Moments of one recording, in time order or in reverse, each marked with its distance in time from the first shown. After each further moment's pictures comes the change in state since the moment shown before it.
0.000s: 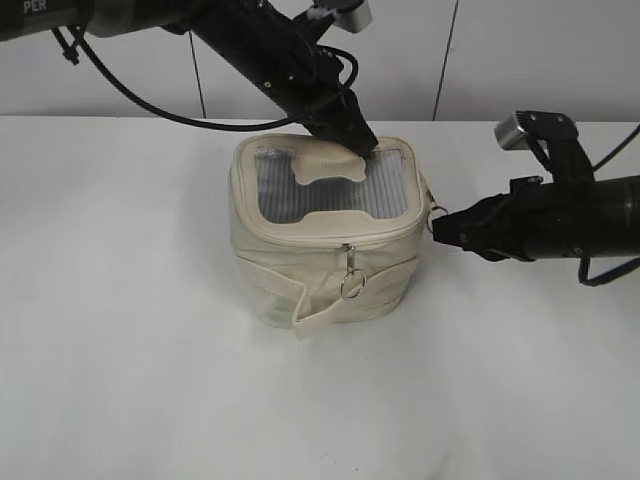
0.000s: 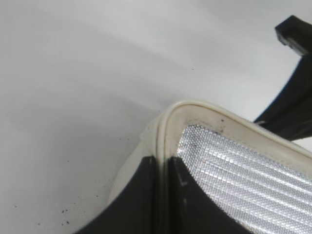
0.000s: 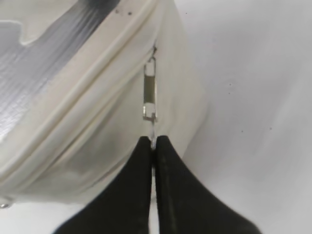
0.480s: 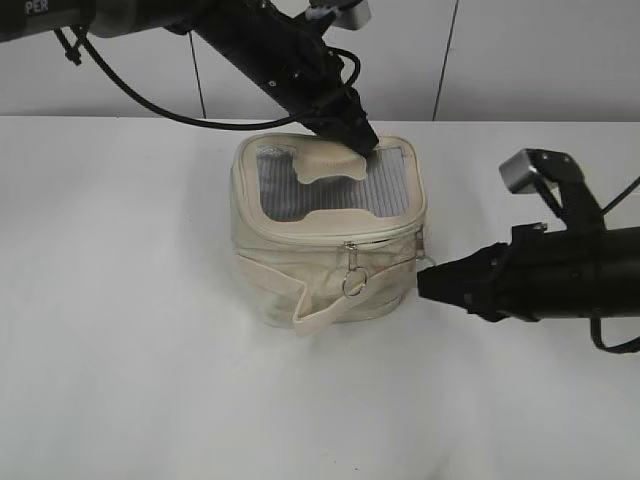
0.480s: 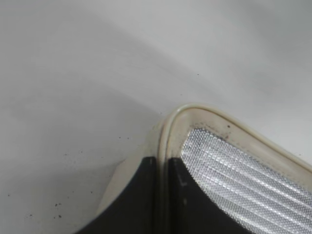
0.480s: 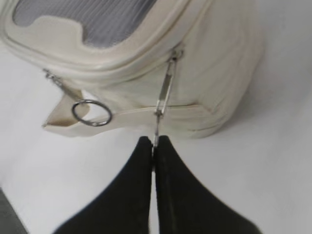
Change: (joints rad) left arm -0.006 0.000 0.000 0.015 -0.021 -0.107; right arm 0.039 -0.191 0.220 -0.024 0.071 0.078
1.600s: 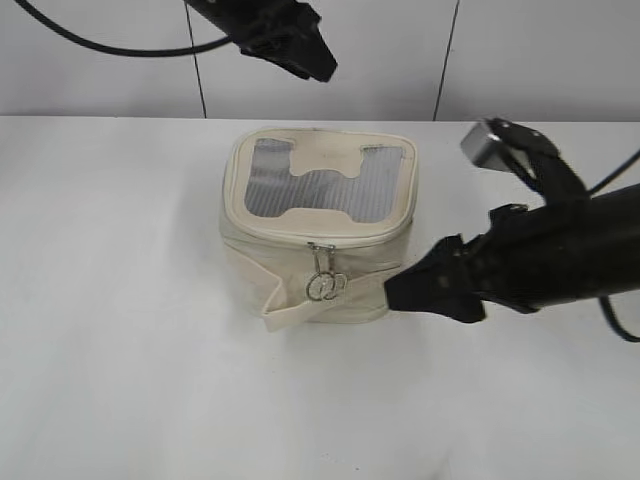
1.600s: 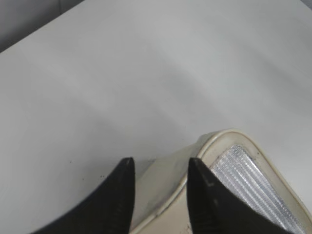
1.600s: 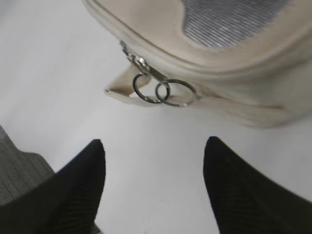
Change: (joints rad) left arm 0.068 -0.118 0.000 0.029 0.020 -0.181; right arm 0.253 -0.095 -0.111 -0.308 -0.173 0.538
